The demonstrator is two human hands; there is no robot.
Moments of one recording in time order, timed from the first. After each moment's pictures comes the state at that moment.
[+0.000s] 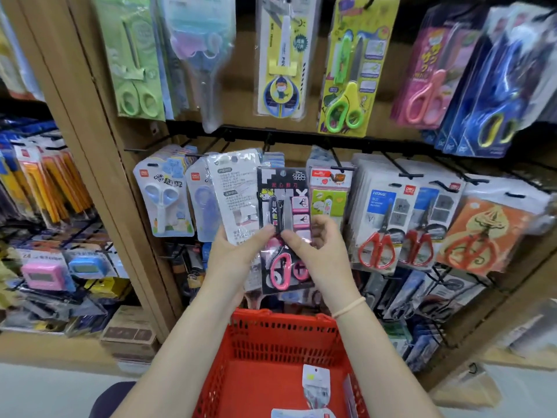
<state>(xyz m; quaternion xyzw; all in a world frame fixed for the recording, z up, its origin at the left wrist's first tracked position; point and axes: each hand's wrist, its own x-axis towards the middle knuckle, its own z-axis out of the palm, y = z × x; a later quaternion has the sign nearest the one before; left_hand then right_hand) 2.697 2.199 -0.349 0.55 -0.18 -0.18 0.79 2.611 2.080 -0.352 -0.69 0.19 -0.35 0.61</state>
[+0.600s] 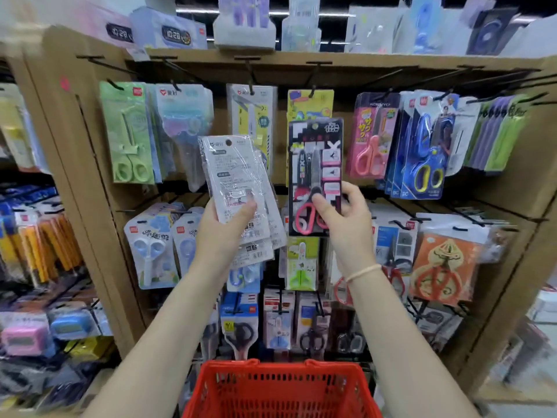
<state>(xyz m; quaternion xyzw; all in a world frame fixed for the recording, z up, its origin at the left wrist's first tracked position) 2.704 2.171 -0.252 0.56 -0.28 -0.08 0.77 2.588 2.020 -0.245 -0.65 0.12 -0.51 0.55</state>
